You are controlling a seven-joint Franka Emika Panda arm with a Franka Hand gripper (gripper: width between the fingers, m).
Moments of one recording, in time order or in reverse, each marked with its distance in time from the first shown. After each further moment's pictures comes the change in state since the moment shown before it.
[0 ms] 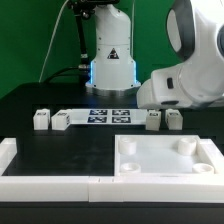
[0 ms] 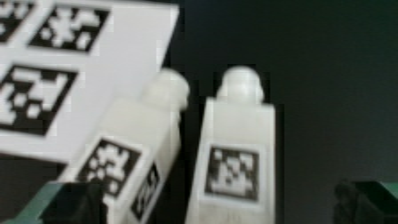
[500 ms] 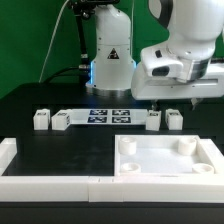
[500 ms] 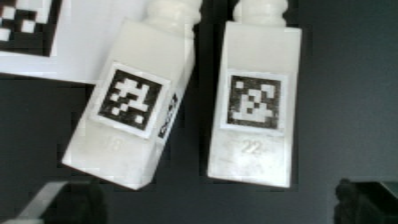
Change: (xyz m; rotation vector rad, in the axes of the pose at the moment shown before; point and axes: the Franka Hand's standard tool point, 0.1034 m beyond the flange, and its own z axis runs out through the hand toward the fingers) arm 0.006 0.009 -0.013 0.031 0.418 0.021
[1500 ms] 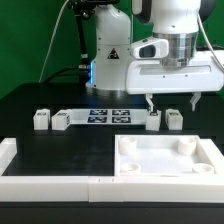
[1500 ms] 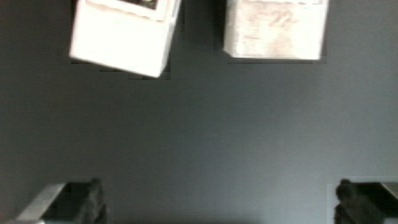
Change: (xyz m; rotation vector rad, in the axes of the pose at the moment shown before) arm 0.018 0.014 -0.024 0.062 0.511 0.111
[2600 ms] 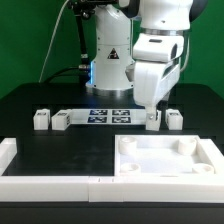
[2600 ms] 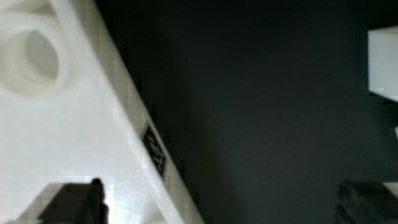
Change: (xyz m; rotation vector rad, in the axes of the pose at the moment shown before) arm 0.049 0.038 -0.014 -0.057 -0.031 -1.054
